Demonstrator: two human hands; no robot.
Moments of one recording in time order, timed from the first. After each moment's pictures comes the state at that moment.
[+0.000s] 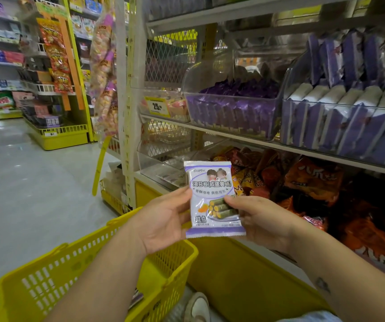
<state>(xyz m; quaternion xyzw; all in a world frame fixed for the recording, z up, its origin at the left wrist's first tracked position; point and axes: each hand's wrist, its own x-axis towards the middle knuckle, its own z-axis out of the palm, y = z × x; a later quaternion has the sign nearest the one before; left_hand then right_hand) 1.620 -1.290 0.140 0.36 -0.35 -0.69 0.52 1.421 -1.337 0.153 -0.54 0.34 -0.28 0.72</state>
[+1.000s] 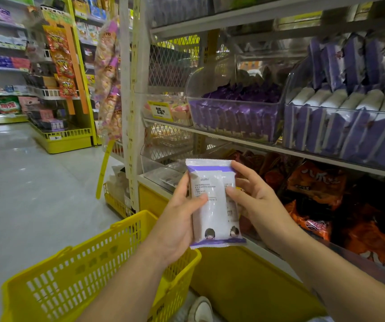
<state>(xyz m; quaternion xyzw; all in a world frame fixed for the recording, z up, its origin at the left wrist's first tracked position) 1.593 -1.292 0.134 0.25 -0.43 -0.60 0.62 1.436 -1.331 0.159 -0.65 0.29 -0.48 0.51</state>
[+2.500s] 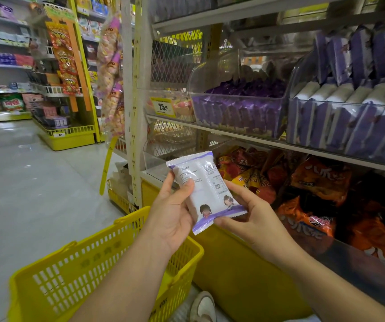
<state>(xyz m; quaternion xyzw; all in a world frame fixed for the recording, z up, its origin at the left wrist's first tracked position) 1.602 -1.296 0.137 0.20 -0.24 -0.63 0.71 1.433 -1.312 0.138 -0.76 0.34 -0.41 0.38</state>
